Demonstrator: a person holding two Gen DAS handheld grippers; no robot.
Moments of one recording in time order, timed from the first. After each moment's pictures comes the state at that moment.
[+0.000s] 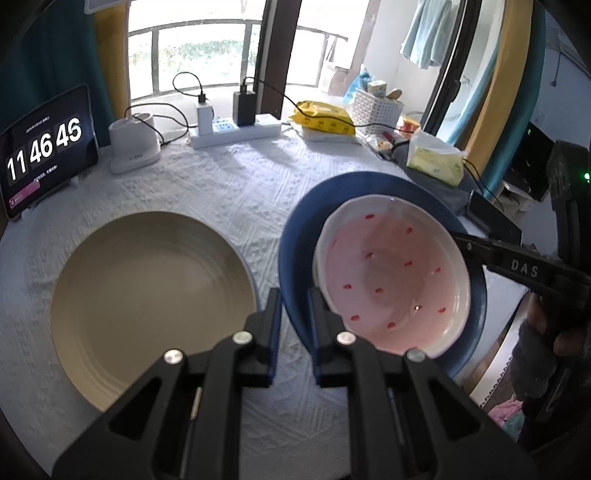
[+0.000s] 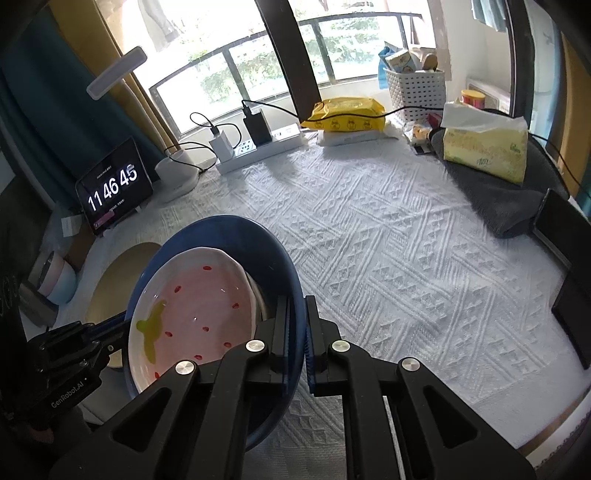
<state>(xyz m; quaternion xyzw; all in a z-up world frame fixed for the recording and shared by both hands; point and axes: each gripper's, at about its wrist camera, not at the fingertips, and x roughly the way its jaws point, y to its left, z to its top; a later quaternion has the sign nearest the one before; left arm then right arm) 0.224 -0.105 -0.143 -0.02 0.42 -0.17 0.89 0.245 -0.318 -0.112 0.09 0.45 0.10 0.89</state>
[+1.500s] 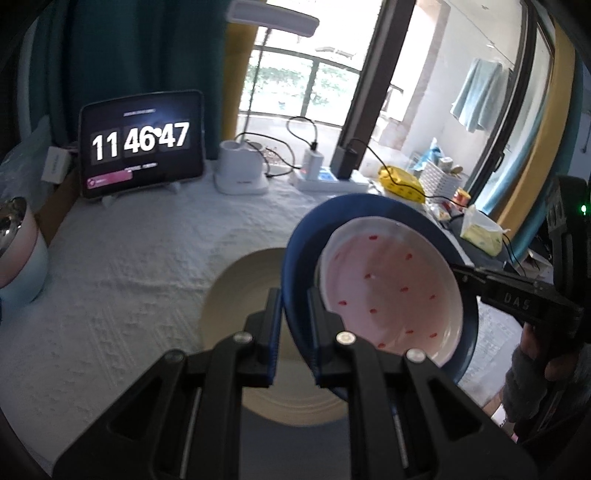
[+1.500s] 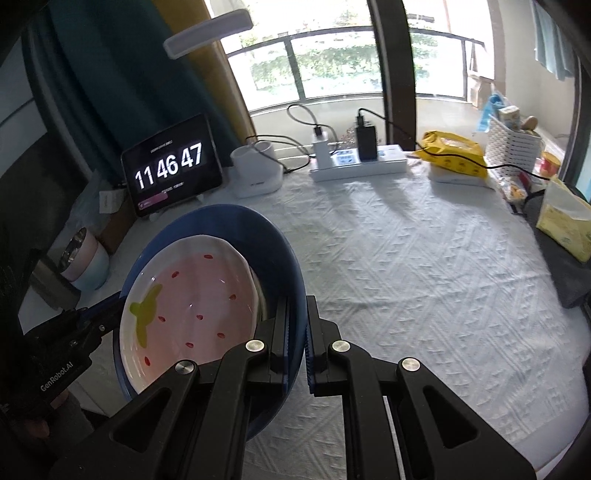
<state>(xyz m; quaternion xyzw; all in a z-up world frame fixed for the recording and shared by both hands) 0.213 0.044 -0.113 -0.10 0.37 -0.08 0.92 0.276 -0.171 -0.083 0.03 0.44 0.17 0.88</state>
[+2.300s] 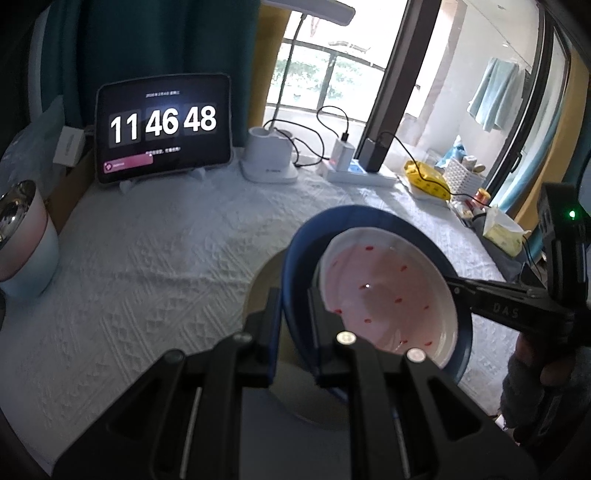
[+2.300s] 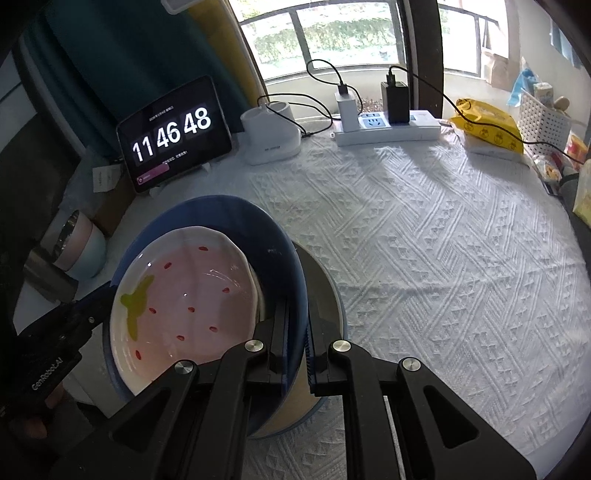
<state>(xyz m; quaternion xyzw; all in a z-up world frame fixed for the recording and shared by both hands) 0.226 0.071 -0.134 -0.10 0.38 -0.06 0.92 0.298 -0.132 -0.122 0.03 0.49 0.18 0.85</state>
